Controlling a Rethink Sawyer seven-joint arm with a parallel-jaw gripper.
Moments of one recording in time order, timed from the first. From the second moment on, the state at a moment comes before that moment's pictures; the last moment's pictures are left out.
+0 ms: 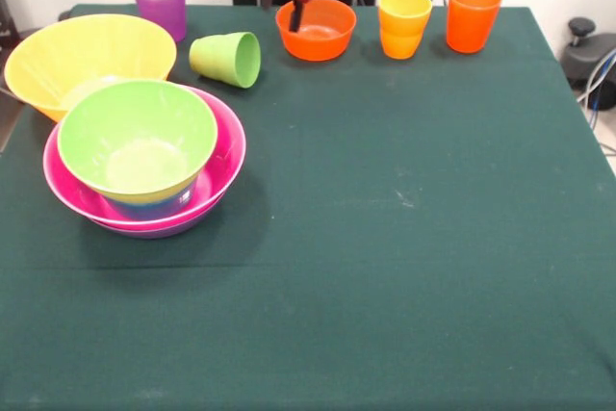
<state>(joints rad) -0.36 -0.59 -0.03 1.94 -0.45 0.43 2.54</state>
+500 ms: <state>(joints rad) -0.43 -0.61 -0.08 1.92 -0.45 0.47 2.54</state>
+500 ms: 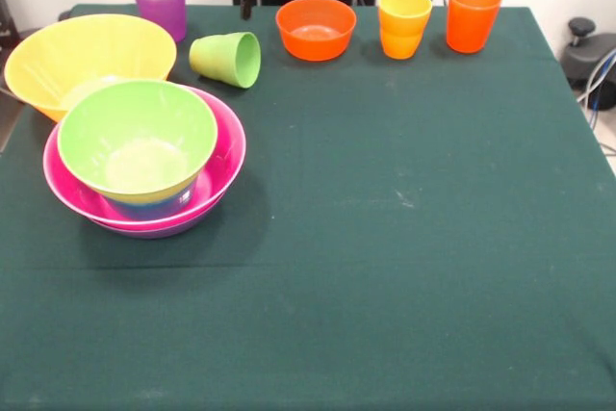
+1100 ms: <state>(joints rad) -0.41 -0.59 -0.10 1.87 -0.45 0.47 2.54</state>
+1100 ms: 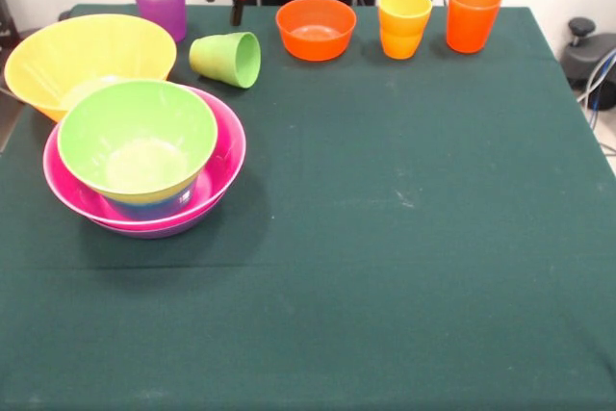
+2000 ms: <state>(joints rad) -0.33 -0.48 -0.12 1.82 -0.45 0.47 2.54</state>
